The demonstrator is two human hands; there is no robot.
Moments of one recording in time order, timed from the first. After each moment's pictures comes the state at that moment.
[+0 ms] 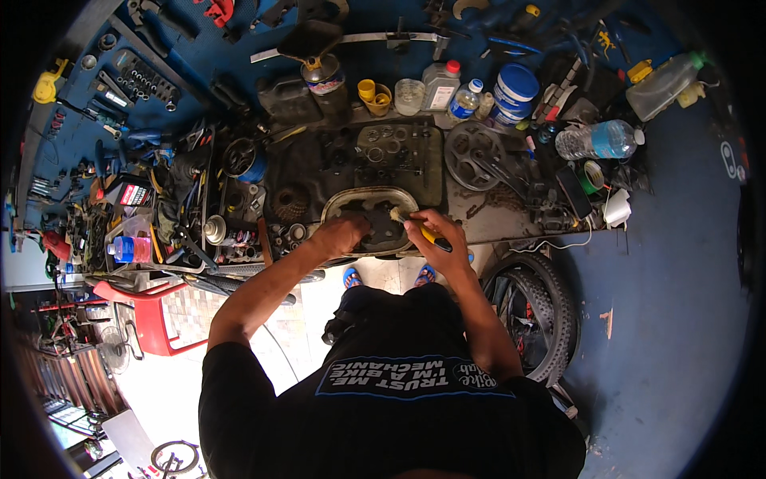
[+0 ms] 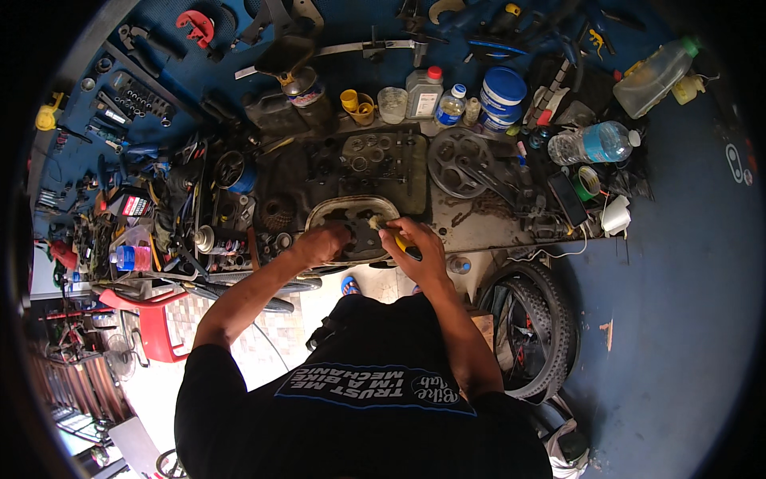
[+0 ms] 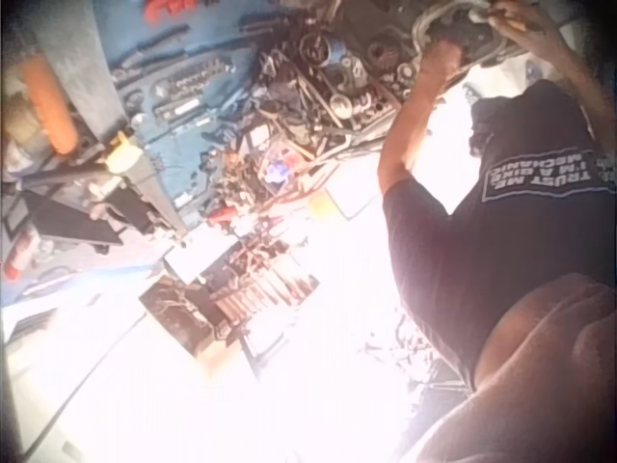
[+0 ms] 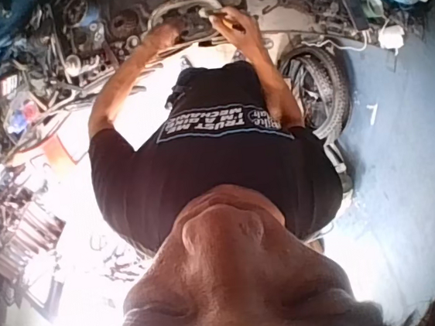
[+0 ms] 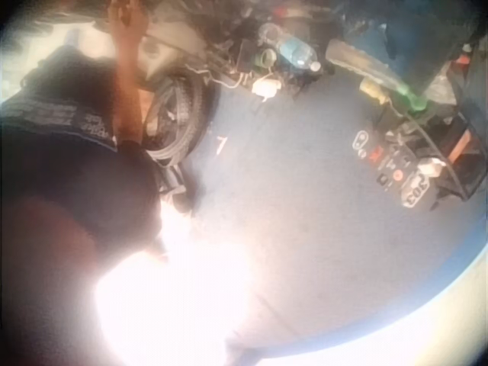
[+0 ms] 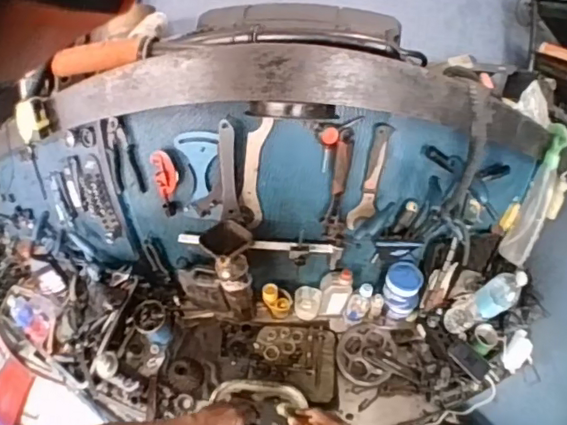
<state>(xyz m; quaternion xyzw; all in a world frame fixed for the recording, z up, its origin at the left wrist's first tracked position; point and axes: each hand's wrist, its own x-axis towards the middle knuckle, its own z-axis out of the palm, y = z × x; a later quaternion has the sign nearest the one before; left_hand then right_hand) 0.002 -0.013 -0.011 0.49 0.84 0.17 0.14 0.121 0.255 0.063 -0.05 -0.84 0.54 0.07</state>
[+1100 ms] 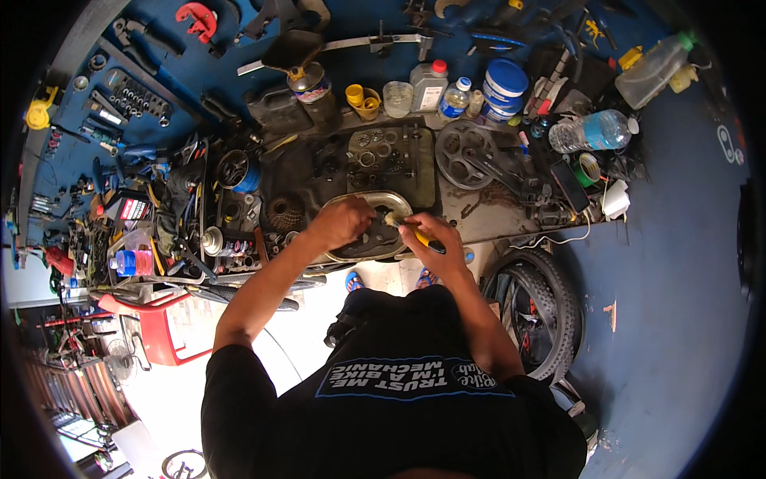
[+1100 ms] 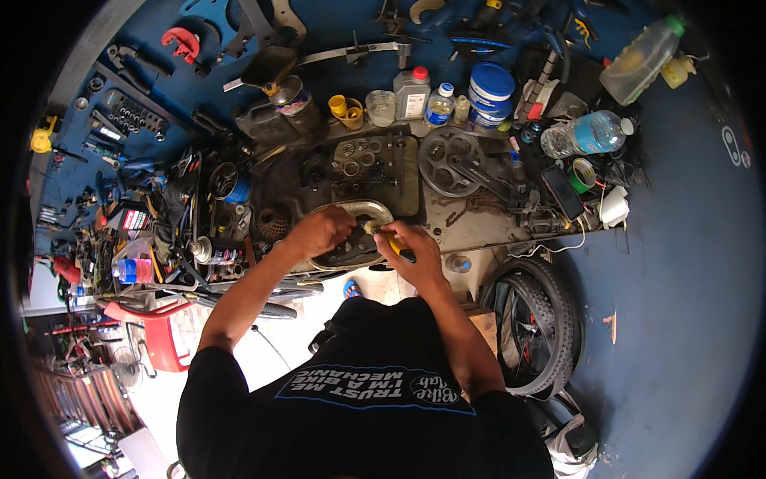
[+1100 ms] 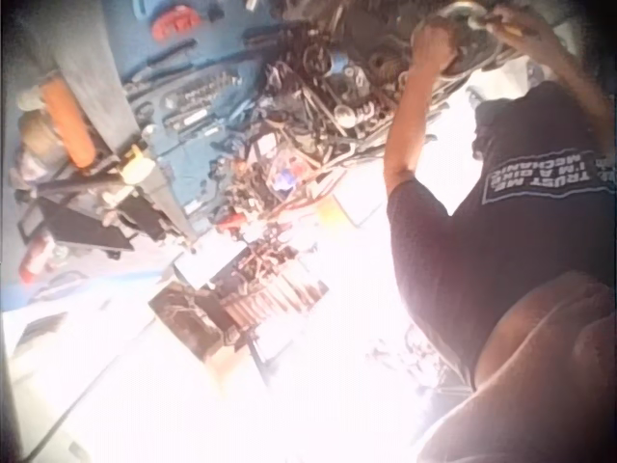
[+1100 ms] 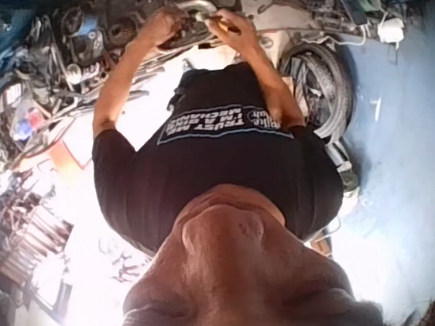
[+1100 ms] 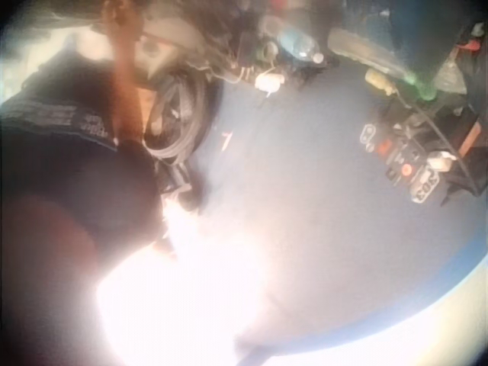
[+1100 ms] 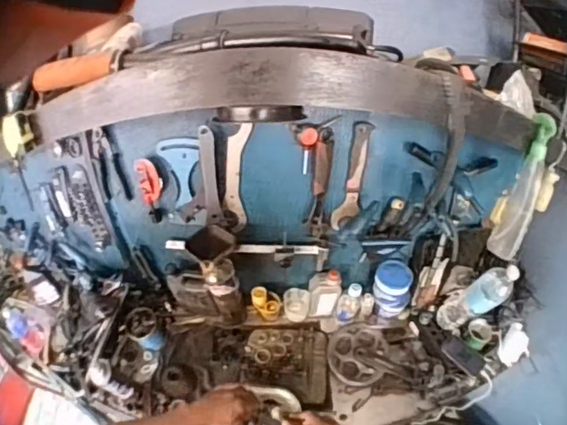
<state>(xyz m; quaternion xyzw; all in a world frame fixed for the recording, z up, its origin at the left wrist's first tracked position) -0.024 0.019 0.043 0.46 0.85 0.22 0.15 0.125 0.258 0.053 -0.05 -0.84 0.53 0.10</state>
